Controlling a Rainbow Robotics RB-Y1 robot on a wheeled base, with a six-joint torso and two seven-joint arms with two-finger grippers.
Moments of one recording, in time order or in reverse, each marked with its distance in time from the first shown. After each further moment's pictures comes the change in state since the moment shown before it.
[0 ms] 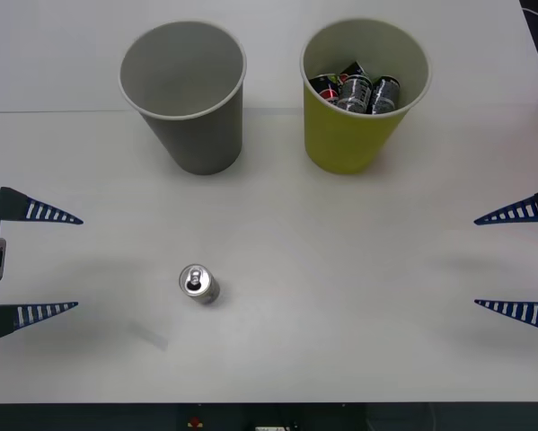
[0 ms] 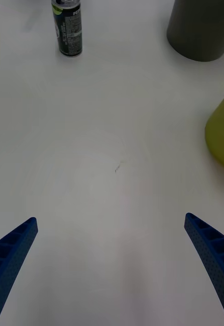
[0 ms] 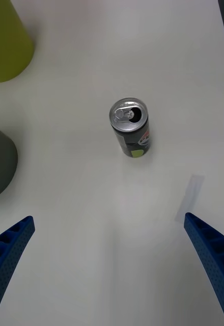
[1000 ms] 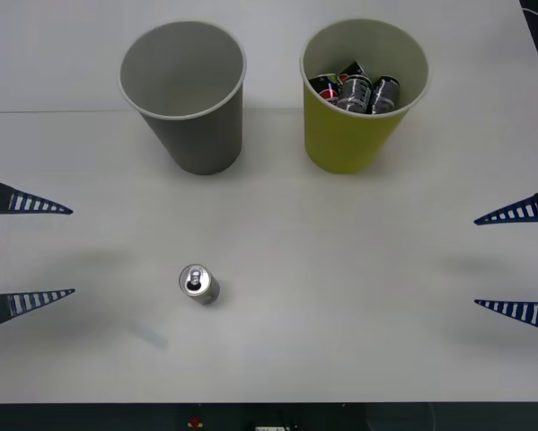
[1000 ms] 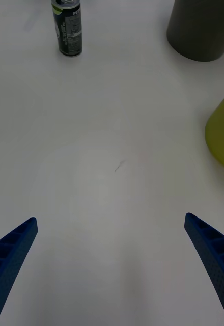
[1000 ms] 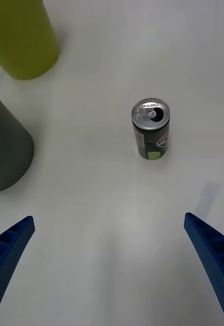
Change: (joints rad) right arm 0.000 0.000 0.000 0.000 0.000 0.000 0.000; left arm -0.042 -0.010 -0.035 0.155 0.126 0.007 -0.093
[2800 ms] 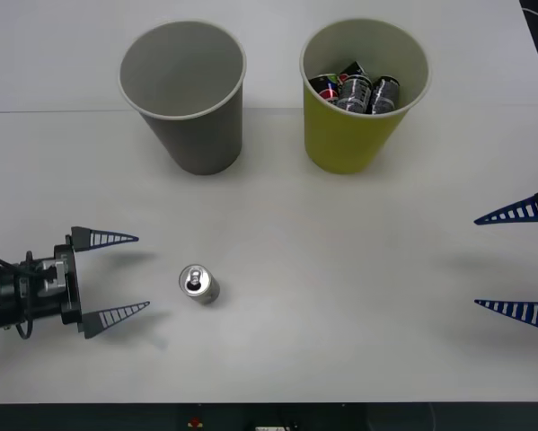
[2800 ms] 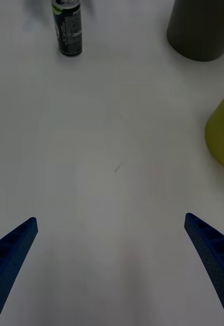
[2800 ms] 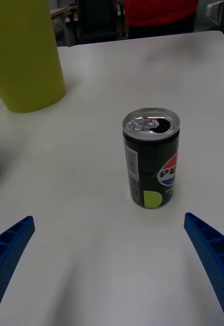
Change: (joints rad) right arm 0.000 0.000 0.000 0.000 0.000 0.000 0.000; left arm -0.525 -0.117 -0.970 0.816 0.862 -0.003 -0.841
